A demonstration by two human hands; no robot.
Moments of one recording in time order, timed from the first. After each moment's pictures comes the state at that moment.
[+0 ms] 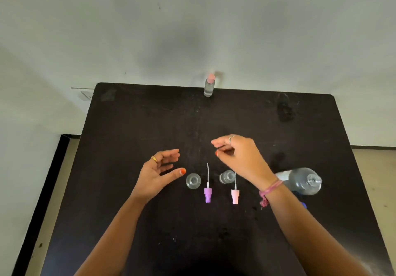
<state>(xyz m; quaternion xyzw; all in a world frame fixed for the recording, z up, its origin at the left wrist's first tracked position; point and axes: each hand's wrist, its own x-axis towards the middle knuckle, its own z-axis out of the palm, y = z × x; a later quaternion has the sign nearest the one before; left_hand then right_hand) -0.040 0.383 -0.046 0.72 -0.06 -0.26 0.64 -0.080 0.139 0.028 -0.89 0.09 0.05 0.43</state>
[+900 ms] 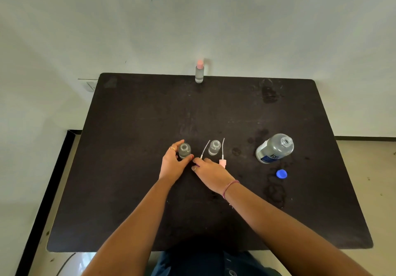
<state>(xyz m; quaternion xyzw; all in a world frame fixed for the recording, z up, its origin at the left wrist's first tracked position) -0.111 0.329 -0.078 0.82 0.01 -0.24 0.52 -0.175 0.187 -0.058 -0.97 -0.15 0.20 0.07</state>
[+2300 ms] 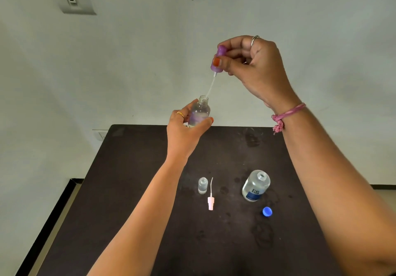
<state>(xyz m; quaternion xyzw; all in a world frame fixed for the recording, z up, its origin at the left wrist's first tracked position) -0.107 0.244 0.169 0.74 -0.07 0.01 0.67 -0.128 0.096 0.292 -0.81 -0.09 -0.26 0.52</state>
